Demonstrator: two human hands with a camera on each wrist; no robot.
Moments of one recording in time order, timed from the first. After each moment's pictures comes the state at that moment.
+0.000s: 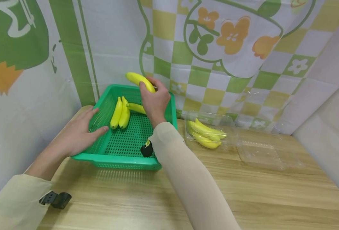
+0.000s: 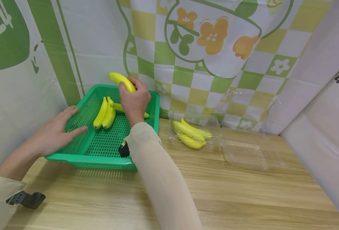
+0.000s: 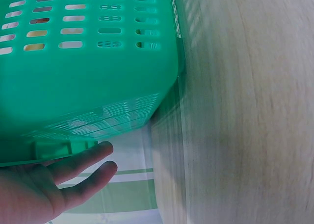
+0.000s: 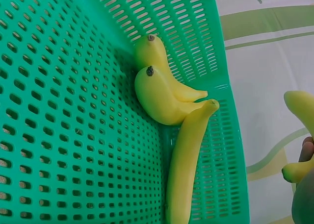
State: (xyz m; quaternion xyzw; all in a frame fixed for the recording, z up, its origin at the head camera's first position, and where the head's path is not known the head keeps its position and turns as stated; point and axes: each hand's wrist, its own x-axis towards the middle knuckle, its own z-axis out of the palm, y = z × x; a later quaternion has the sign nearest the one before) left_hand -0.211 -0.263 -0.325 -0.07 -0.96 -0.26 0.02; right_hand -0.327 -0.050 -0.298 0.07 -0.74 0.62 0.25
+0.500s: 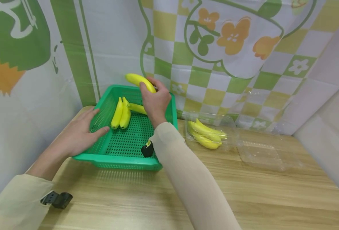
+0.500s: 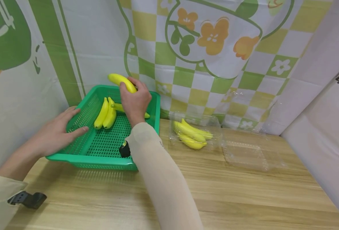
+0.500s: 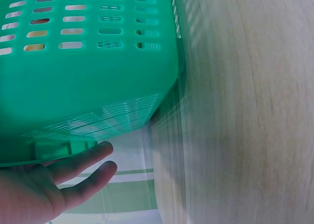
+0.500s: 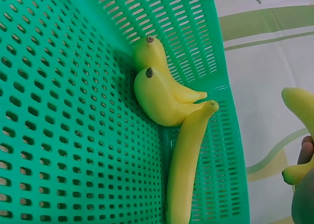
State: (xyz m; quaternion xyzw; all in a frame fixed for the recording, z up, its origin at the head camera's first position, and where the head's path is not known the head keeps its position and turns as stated) left_hand -0.209 -0.262 -0.323 -0.08 -0.96 -0.26 0.02; right_hand -0.325 -0.050 -0.297 0.08 -0.73 0.63 0.24
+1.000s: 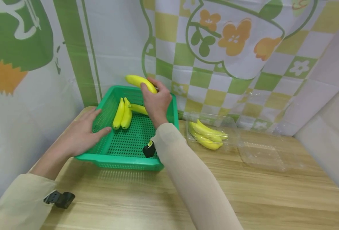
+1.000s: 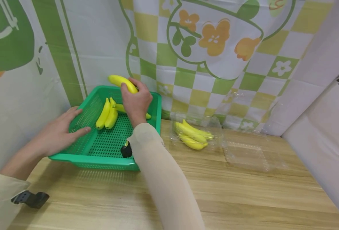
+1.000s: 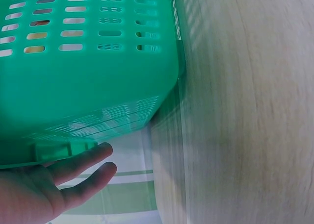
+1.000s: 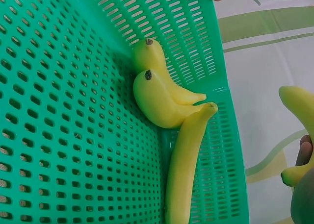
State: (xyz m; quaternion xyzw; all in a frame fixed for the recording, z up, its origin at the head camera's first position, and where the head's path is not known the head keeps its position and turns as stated) left_hand -0.209 -0.262 -0.323 -0.08 -0.96 -0.26 0.02; right_hand -0.323 -0.050 -0.296 0.07 -0.74 0.63 0.23
